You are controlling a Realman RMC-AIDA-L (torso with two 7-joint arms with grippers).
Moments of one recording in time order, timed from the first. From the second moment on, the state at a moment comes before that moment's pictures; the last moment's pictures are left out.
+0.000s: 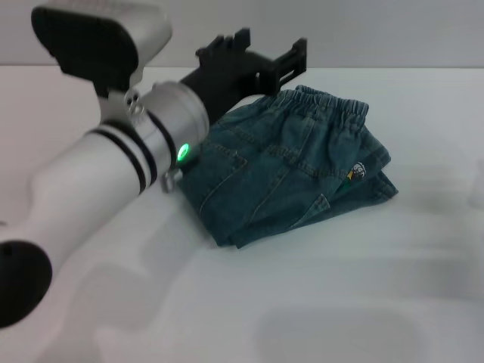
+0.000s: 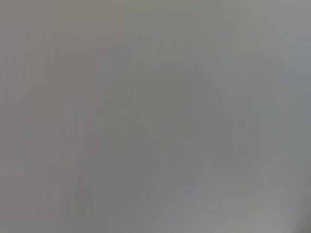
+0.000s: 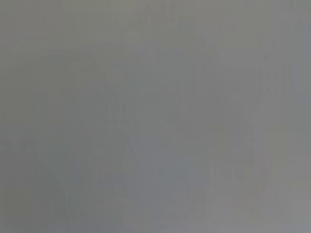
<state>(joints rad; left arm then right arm) -0.23 -2.06 -1.06 -1.44 2.43 -0.02 0.17 0.06 2.06 1.34 0.64 -2.92 -0.89 0.28</state>
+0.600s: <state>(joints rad) -0.02 -2.05 -0.85 -1.41 2.48 0.09 0.21 0.05 2.06 1.34 0.63 -2.92 -0.89 0.28</state>
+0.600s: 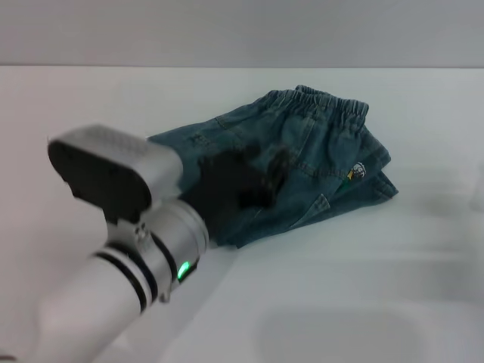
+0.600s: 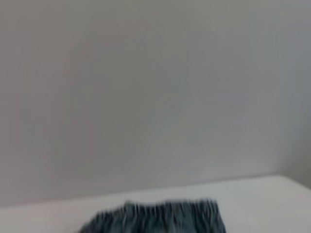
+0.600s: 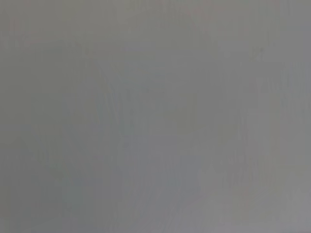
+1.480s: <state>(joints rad) -0.07 -2.06 -0.77 -1.27 2.46 0.02 0.13 0.05 2.06 1.33 0.63 -2.92 -0.89 0.28</state>
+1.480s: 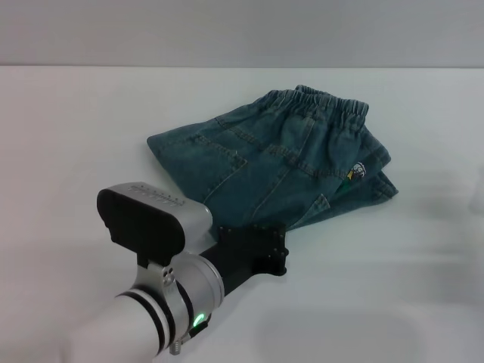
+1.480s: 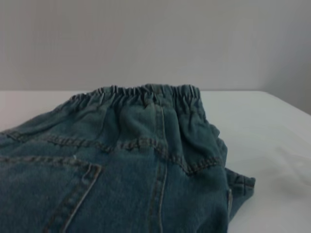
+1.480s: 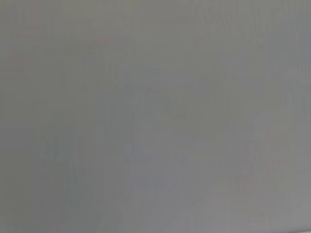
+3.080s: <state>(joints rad) -0.37 -2.06 -0.95 -0.94 2.46 0.09 -0.03 -0.01 2.06 1.33 0.70 -2.92 -0.88 0.28</state>
